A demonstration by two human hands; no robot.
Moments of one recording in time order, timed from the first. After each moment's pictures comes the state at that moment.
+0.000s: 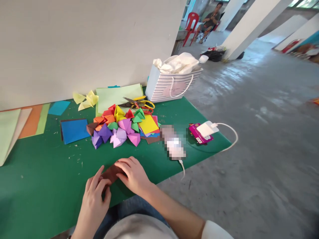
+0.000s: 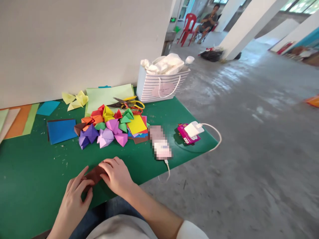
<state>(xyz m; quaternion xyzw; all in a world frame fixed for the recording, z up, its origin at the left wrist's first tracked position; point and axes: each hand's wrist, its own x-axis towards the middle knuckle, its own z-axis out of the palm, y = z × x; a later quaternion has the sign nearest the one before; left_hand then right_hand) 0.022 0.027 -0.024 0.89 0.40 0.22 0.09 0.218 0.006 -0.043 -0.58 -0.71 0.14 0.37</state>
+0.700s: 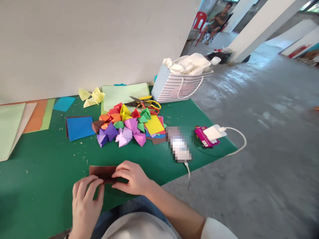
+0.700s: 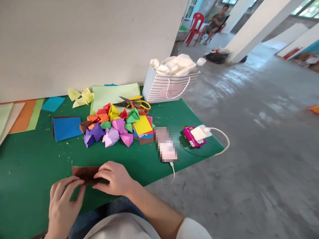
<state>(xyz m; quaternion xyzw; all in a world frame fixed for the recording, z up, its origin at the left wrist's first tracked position) 0.002 0.033 -0.009 0.85 0.43 0.31 -0.01 0.204 0.020 -0.039 -0.47 -0.76 0.20 0.41</state>
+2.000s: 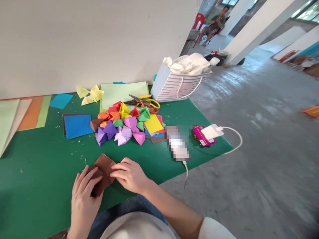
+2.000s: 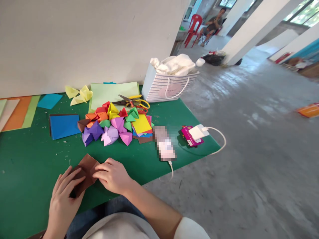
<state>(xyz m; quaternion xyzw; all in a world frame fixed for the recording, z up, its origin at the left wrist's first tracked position) -0.012 0.037 -0.040 0.86 0.41 0.29 0.04 0.203 0.024 -0.044 -0.46 -0.79 0.08 0.39</state>
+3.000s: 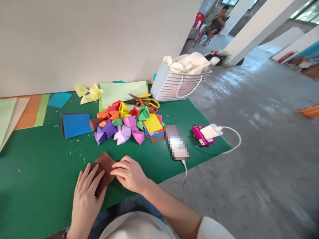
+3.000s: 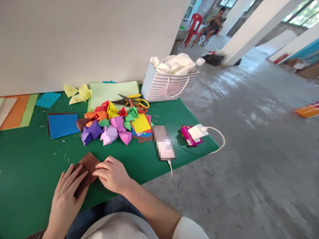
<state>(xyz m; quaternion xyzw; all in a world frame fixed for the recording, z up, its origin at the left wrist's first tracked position) -0.006 0.034 -0.042 0.88 0.40 0.25 0.02 0.203 0.023 -0.043 -0.47 -0.77 0.08 0.42</state>
